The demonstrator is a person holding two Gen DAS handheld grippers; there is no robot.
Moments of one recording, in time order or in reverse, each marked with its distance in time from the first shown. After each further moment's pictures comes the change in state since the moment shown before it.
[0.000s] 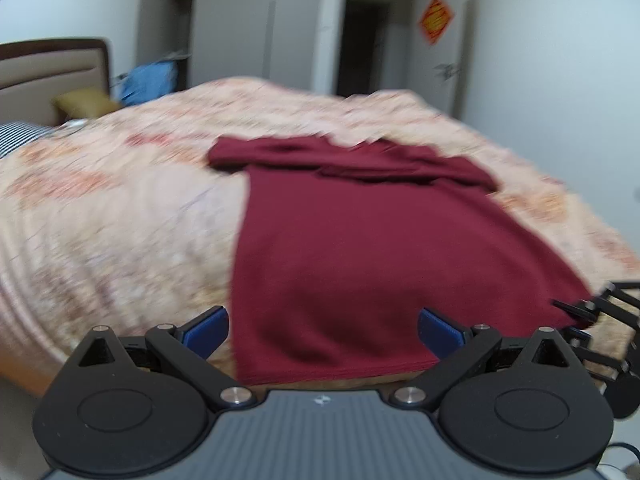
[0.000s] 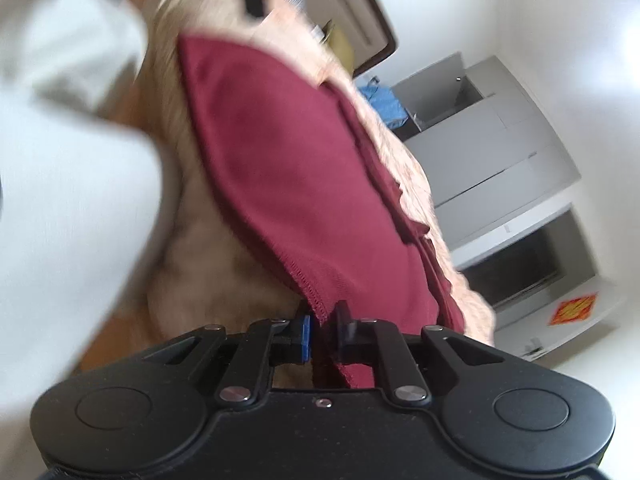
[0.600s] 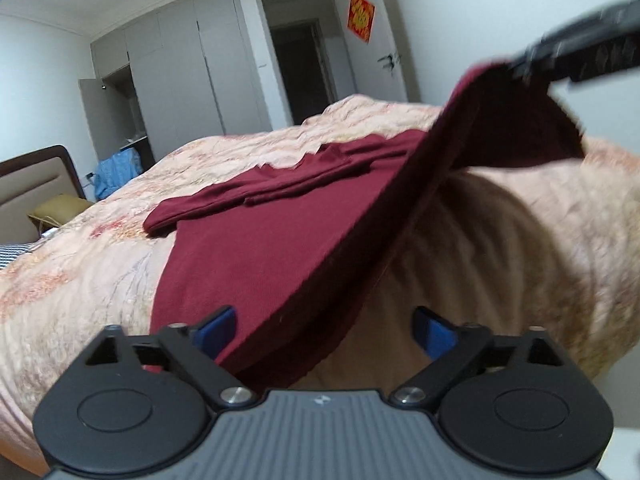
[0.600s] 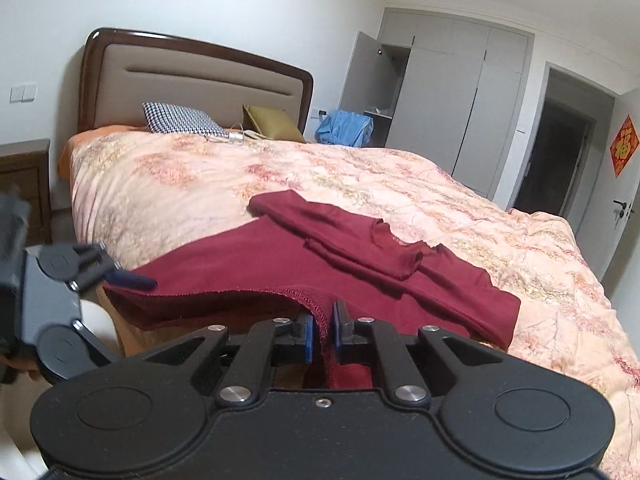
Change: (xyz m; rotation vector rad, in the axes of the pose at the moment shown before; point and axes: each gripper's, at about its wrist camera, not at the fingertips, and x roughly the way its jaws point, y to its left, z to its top) left arm 0.052 -0.094 -0.026 0.342 -0.056 0.116; right arm -0.004 -0.155 0.055 0.651 -0.119 0.199
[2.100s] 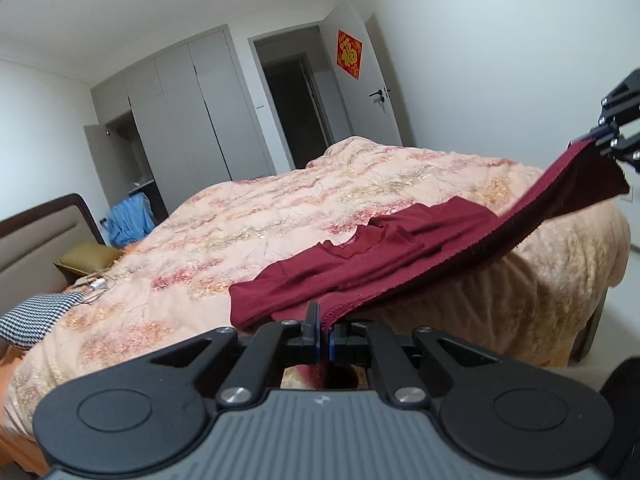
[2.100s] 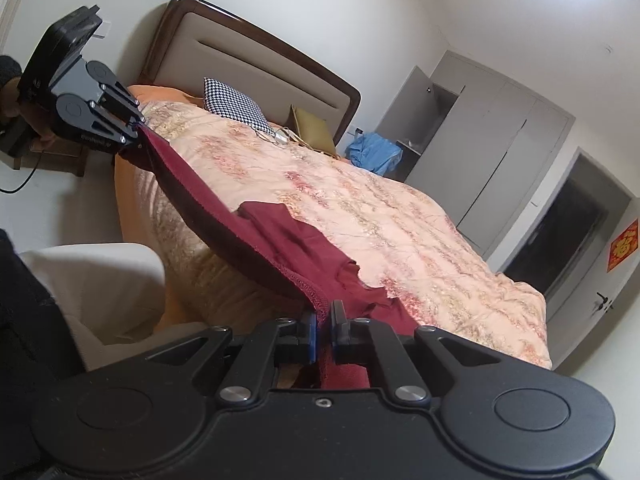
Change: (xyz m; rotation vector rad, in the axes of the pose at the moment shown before) left arm -0.199 0.093 0.038 0.064 -0.102 -0.032; right arm -0.161 0.037 0.012 -0.321 -0.015 -0.009
